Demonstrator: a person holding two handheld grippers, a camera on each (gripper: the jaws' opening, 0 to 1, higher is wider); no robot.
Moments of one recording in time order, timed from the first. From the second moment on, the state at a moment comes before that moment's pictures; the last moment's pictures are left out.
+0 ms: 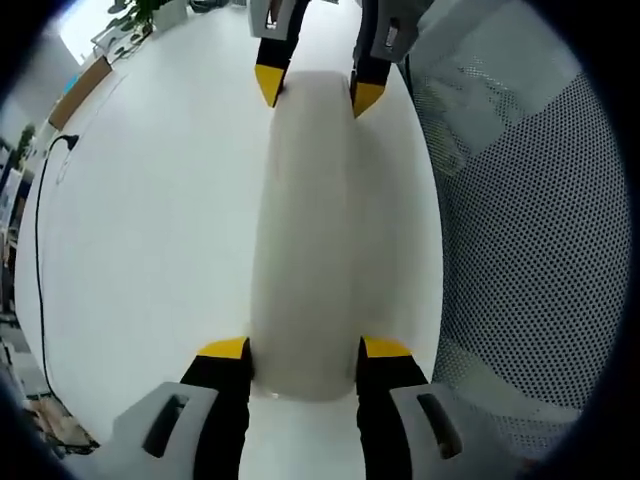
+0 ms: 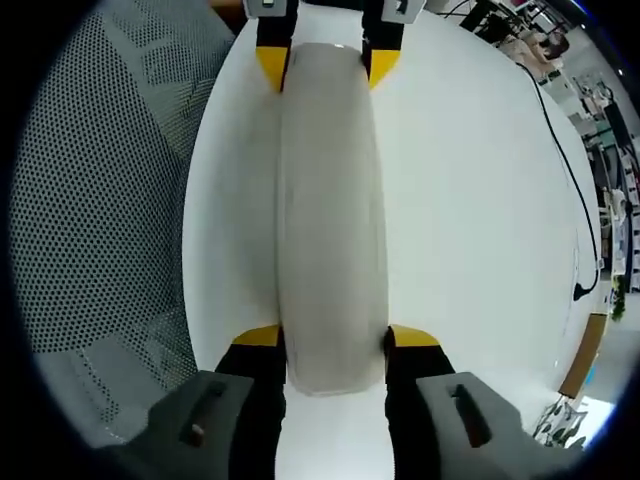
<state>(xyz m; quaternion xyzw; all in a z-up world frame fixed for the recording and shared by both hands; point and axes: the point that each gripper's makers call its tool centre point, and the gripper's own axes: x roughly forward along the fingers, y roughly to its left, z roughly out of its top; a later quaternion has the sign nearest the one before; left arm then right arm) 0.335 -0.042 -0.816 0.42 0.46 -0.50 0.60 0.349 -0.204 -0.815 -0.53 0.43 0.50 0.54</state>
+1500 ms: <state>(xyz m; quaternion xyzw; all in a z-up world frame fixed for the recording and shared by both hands) 0.318 -0.048 -0.816 0.41 0.46 -0.50 0.61 0.332 -0.209 -0.816 -0.52 0.43 0.51 0.53</state>
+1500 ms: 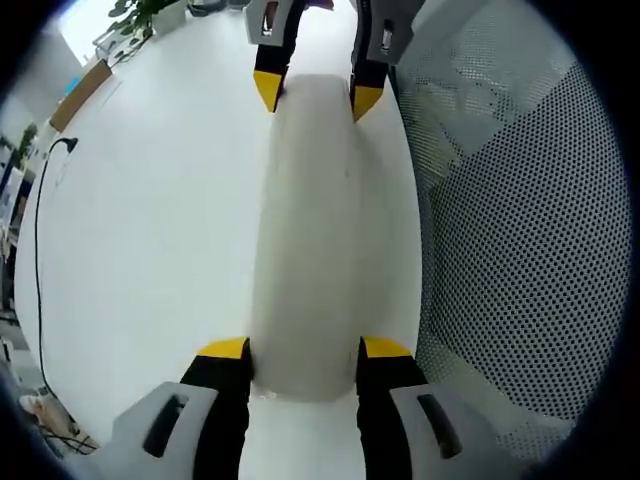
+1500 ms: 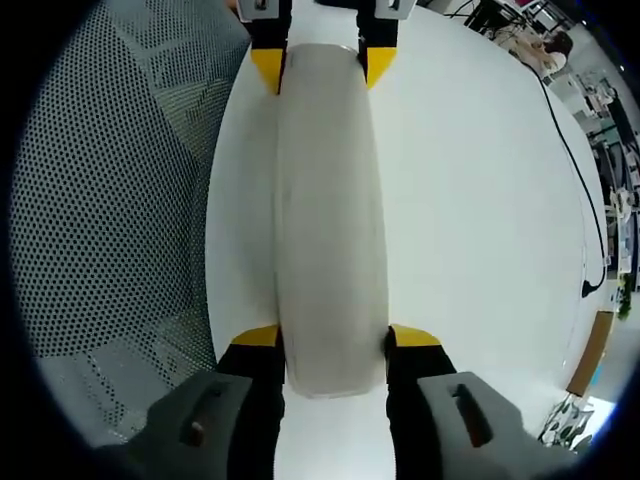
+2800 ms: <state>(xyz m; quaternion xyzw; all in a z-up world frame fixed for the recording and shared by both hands) 0.312 -0.049 -0.818 0.40 0.47 -0.50 0.60 0.329 -0.207 -0.820 -0.50 0.45 0.52 0.52</state>
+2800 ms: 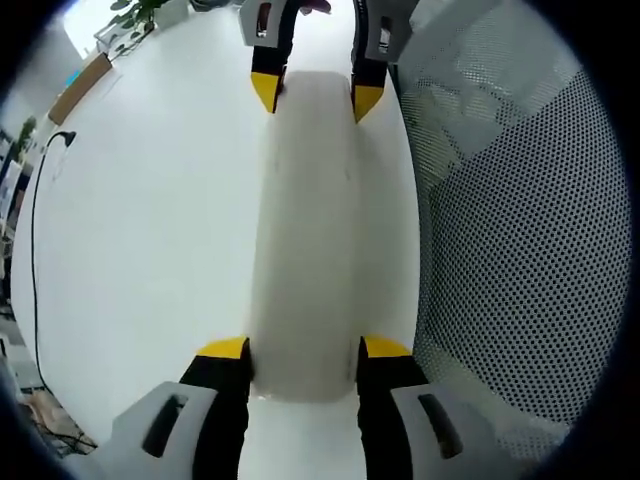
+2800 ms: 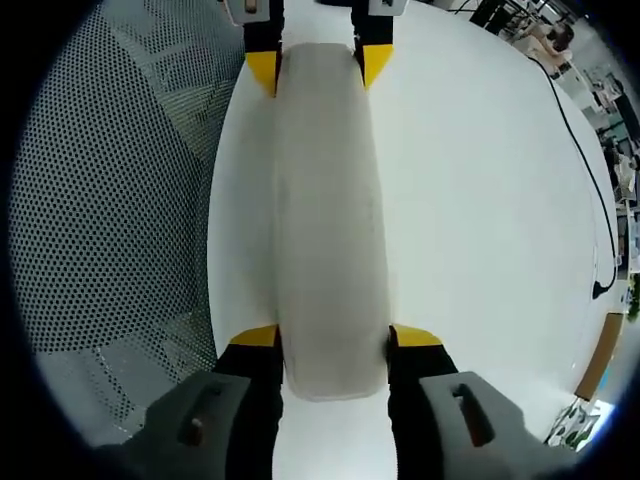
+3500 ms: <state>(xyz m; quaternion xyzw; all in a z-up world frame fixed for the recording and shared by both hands) 0.313 -0.049 -0.818 0.38 0.46 -0.50 0.63 0.329 -0.207 -0.820 -0.51 0.45 0.52 0.52</state>
